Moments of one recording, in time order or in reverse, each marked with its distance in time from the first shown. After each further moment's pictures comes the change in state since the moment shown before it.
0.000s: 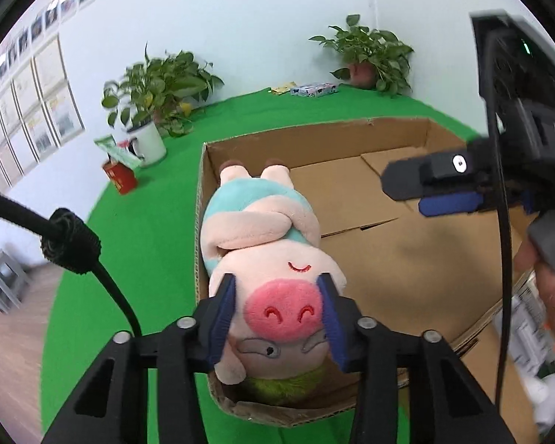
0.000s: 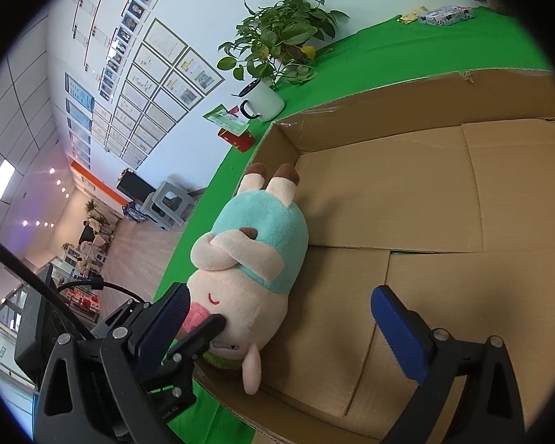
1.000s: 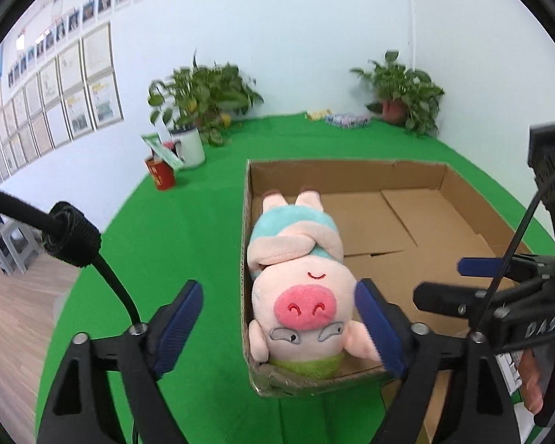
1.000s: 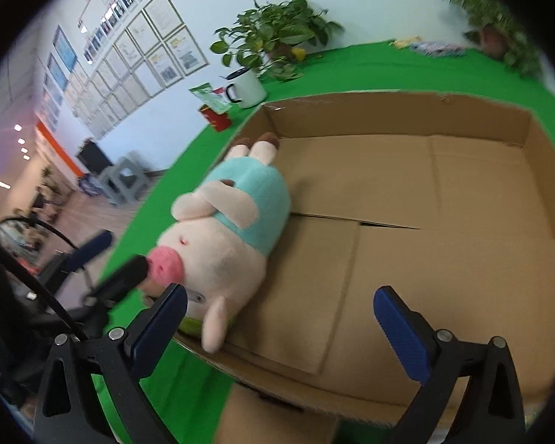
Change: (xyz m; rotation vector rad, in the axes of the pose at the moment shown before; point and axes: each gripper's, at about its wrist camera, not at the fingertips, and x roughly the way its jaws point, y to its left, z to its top) left arm -0.074 0.012 -0.015 -0.129 -0.111 0.093; right arm -0.018 0.035 -0.046 -0.166 -0.023 -0.270
